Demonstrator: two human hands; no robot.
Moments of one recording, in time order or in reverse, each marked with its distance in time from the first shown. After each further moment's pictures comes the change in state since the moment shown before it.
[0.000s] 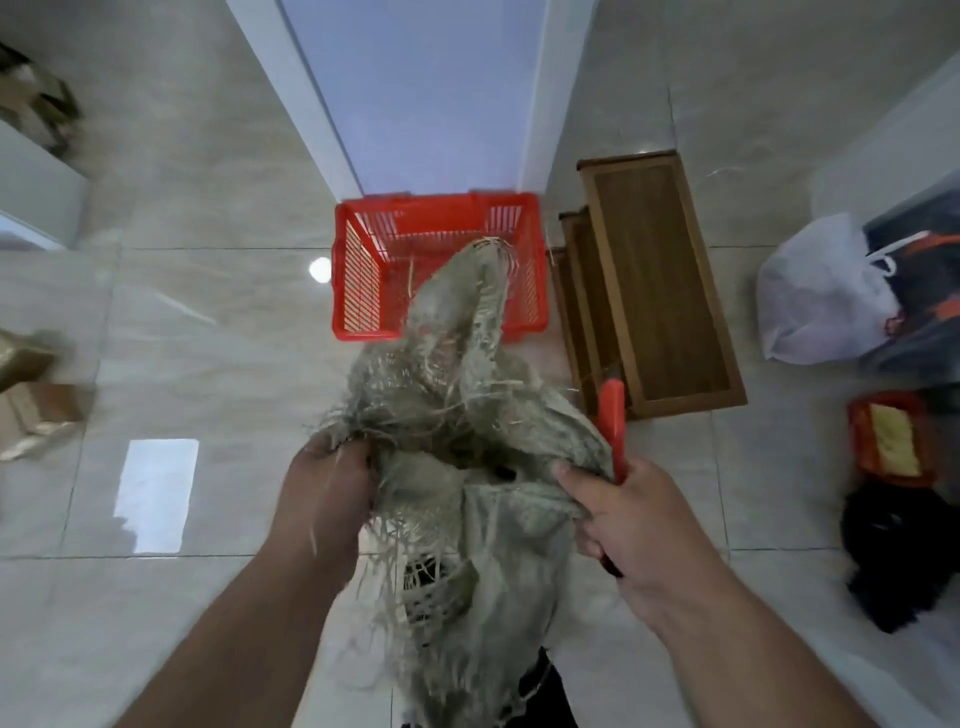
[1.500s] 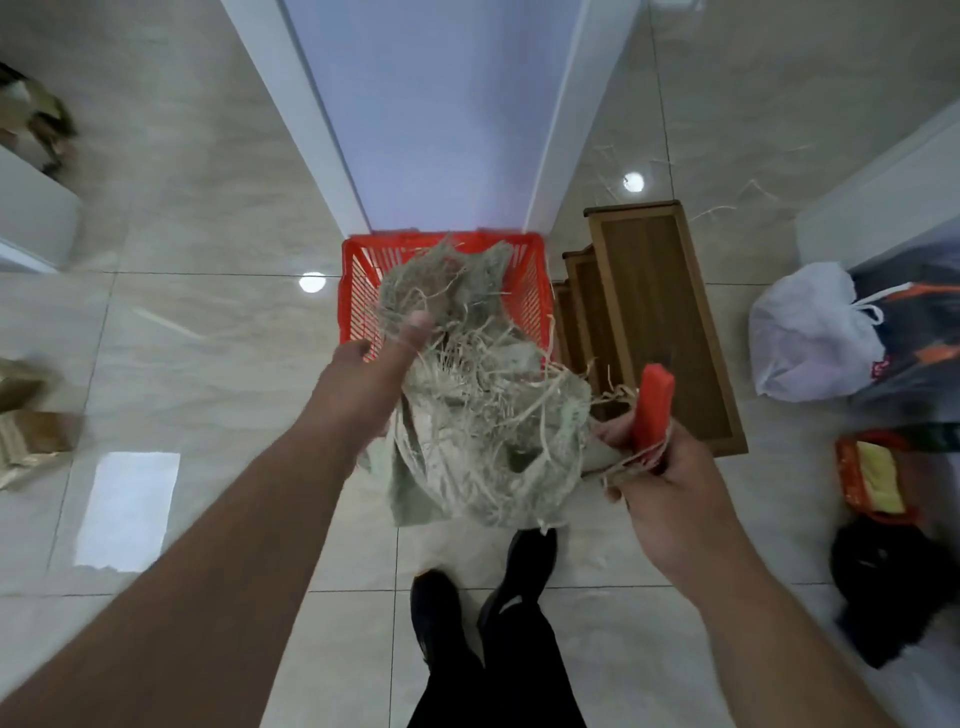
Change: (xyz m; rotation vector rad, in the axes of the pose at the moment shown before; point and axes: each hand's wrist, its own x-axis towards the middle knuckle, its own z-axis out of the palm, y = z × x) left_hand 0.080 0.126 0.015 0.379 -0.212 0.067; right_hand 0.052 -0.051 0.004 -0.175 0.016 -0.434
